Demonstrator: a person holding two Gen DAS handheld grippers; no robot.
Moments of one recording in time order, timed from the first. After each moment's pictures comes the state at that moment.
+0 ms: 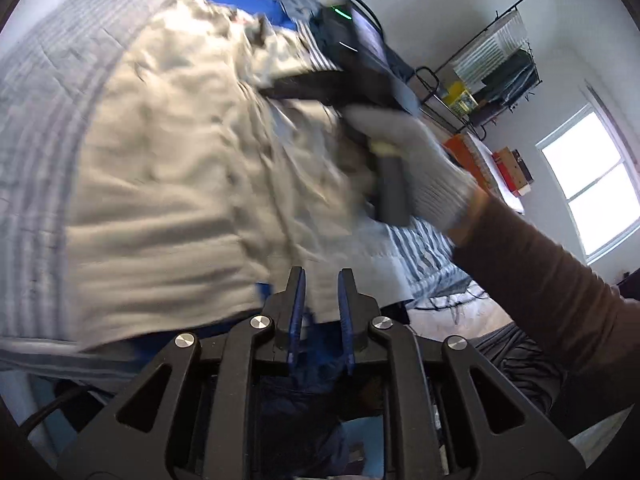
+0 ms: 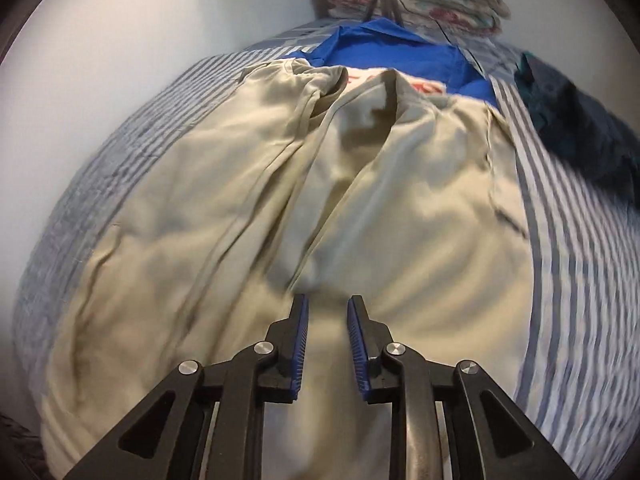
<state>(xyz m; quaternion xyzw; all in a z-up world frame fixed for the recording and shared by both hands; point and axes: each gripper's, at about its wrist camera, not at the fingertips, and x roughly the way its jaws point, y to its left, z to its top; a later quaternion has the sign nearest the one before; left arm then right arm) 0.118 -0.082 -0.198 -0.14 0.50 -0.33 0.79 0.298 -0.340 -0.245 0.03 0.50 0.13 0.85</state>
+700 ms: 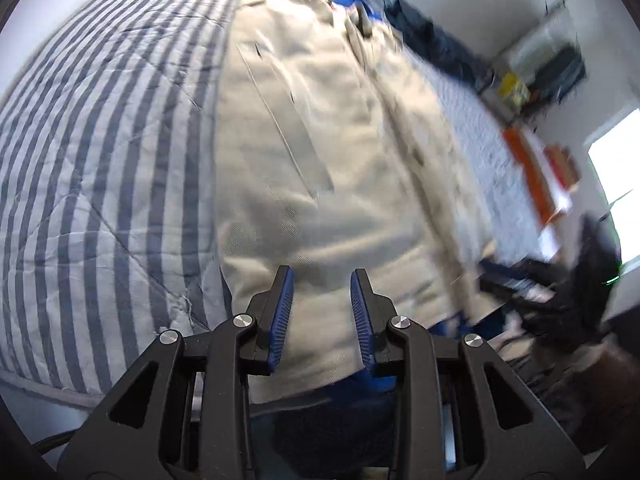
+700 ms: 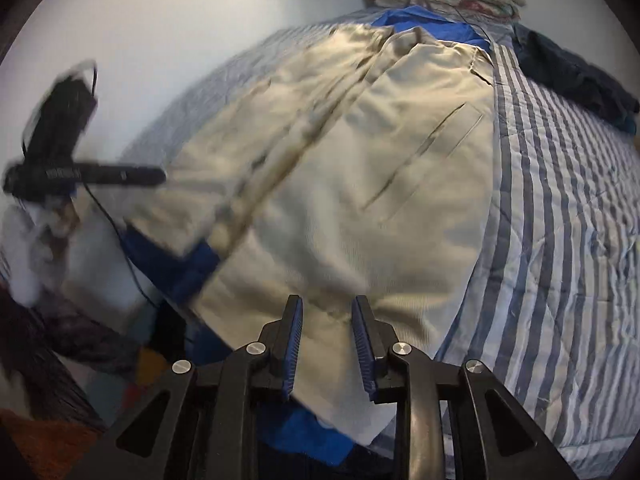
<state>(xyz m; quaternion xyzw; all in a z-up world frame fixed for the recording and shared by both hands) 0.167 -0.026 -0.255 -0.06 0.54 -0.26 0.79 0.069 -0.349 -0.255 -0.04 0.49 0.17 0.85</state>
